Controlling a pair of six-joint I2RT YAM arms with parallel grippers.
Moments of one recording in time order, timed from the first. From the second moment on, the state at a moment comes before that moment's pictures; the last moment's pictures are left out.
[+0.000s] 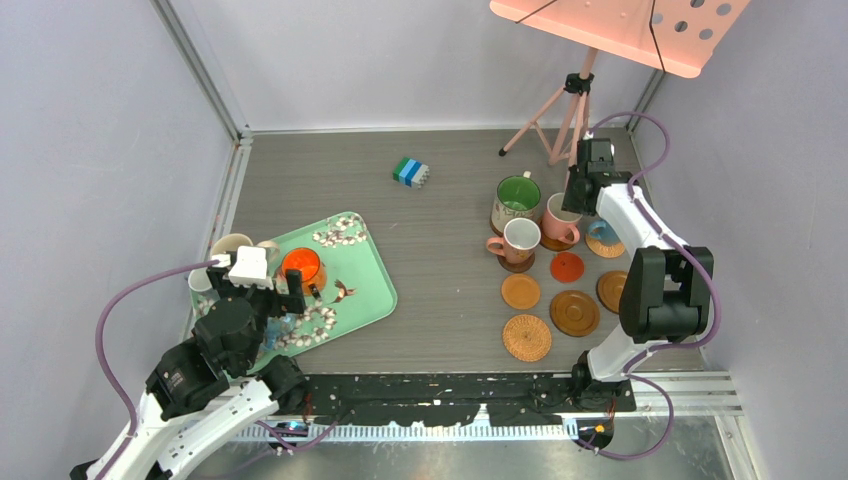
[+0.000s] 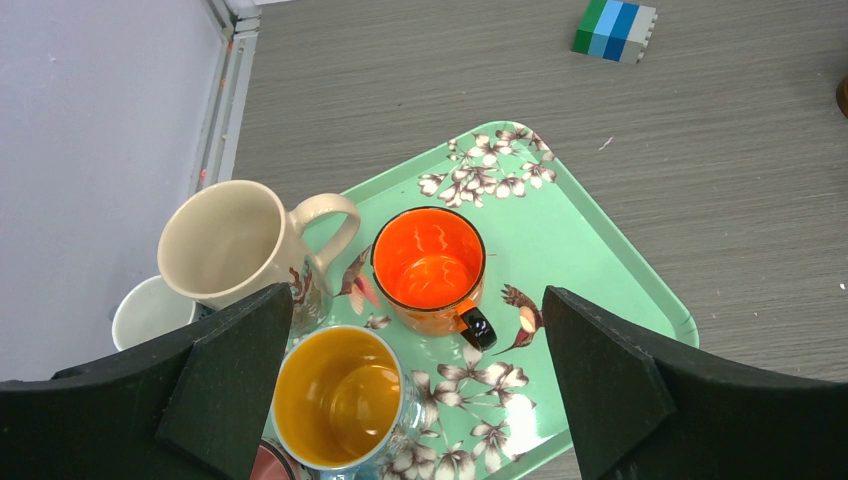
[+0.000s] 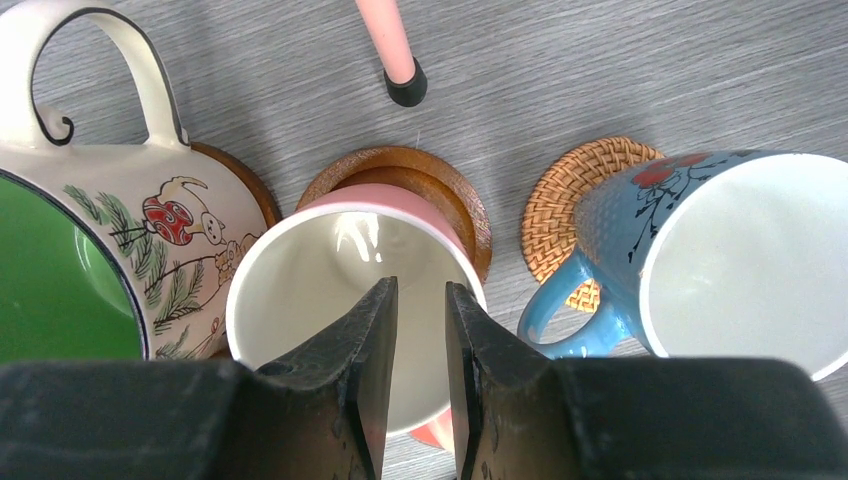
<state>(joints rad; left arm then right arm) -0.82 0.26 0.79 -0.82 -0.77 -0.10 0.00 1.63 1.23 -0.52 0.20 0.22</state>
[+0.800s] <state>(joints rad) -0.82 0.26 0.79 -0.82 -0.78 -0.10 0.33 1.38 1.30 -0.50 0.14 0.29</state>
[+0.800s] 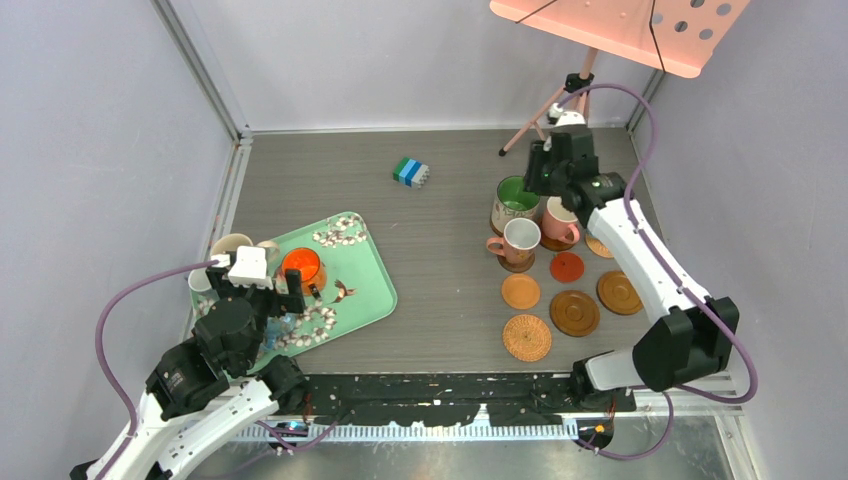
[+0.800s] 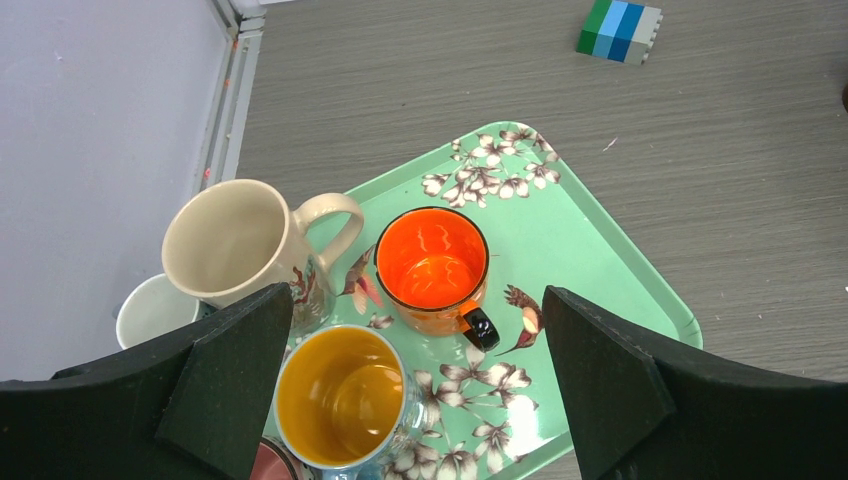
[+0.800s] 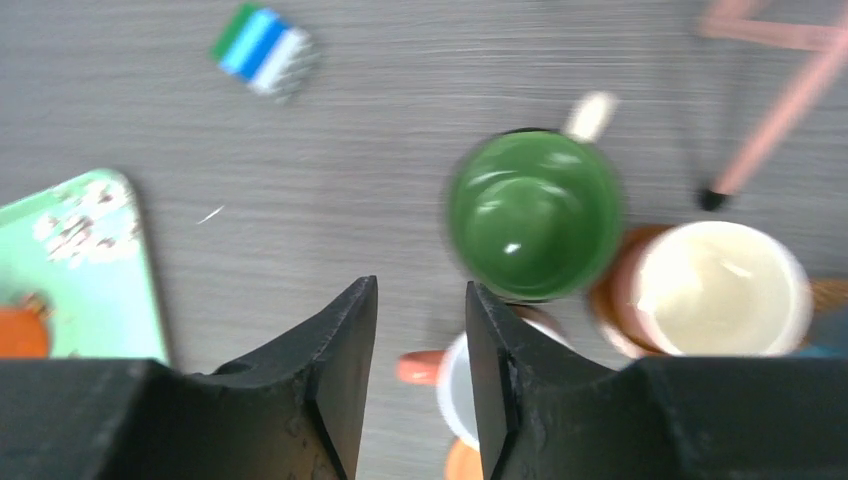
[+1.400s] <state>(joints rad) -0.82 0.26 0.79 -0.82 -0.79 -0.10 0.97 1.70 1.35 -0.06 0.20 0.47</state>
